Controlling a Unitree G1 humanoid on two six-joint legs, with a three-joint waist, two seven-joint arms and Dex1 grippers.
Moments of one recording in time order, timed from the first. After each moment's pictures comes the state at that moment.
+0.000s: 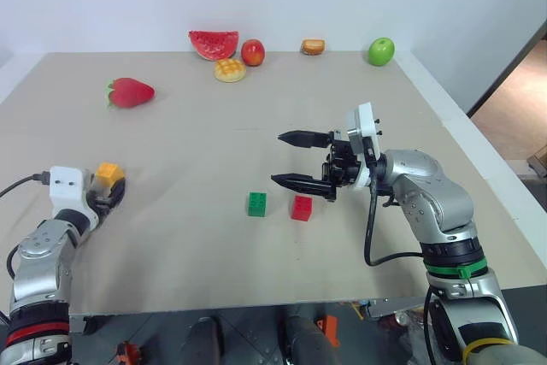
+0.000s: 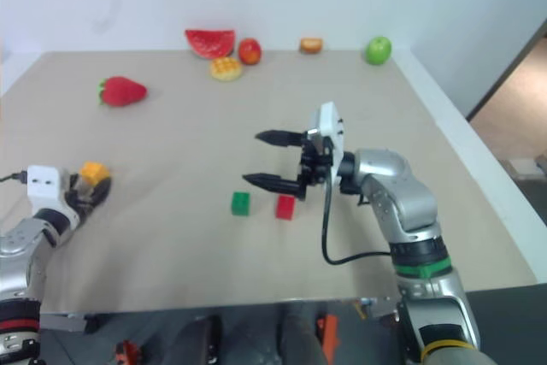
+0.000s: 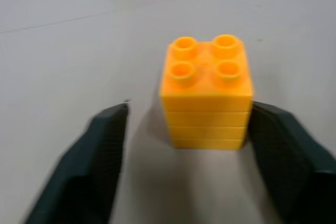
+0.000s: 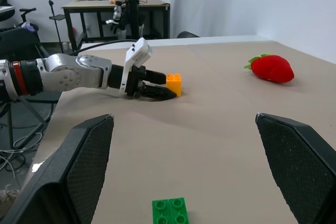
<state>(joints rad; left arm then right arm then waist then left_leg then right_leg) -0.21 0.54 0.38 0.28 -0.25 0.15 -0.47 -0.62 -0.49 0.06 -0.09 0.55 0.44 1.11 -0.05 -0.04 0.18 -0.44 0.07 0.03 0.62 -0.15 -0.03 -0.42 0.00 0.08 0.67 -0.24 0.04</state>
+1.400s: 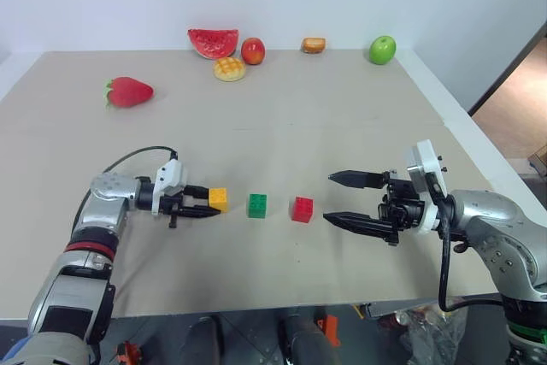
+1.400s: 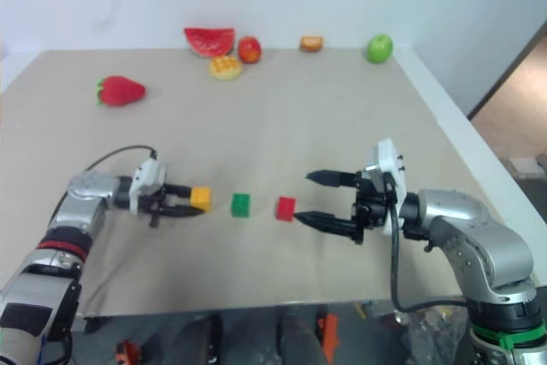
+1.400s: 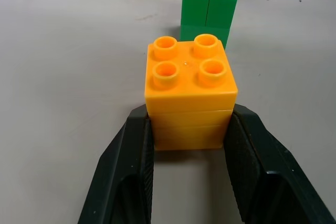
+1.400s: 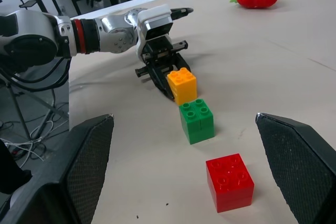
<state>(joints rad) -0.70 0.53 -0.08 0.85 -0.24 -0.30 -1.58 -0.26 -0.77 -0.16 -0.39 0.77 0.67 1.06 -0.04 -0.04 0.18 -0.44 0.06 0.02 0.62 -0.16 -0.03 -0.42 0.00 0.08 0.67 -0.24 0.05</state>
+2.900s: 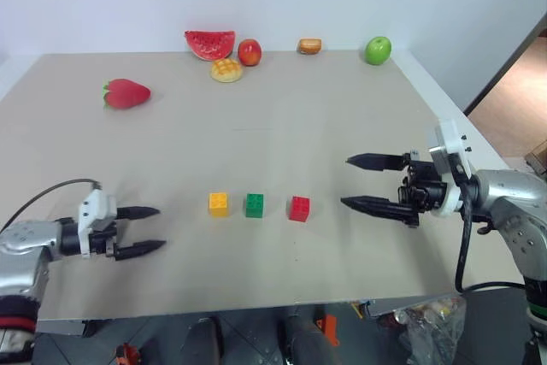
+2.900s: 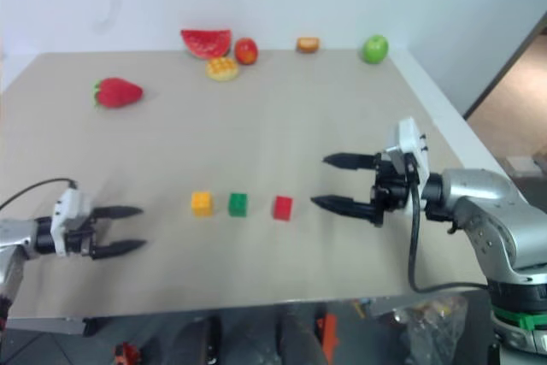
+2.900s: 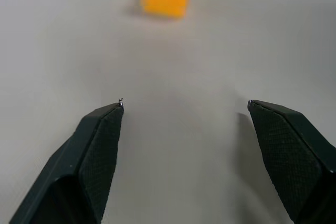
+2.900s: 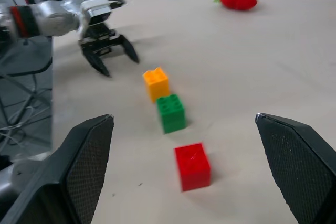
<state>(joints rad) -0.18 0.75 0.25 0.38 -0.40 -0.01 -1.27 -0.37 -0.84 -0.18 -0.23 0.70 0.59 1.10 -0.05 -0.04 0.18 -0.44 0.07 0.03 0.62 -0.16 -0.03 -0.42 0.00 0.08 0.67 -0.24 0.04</state>
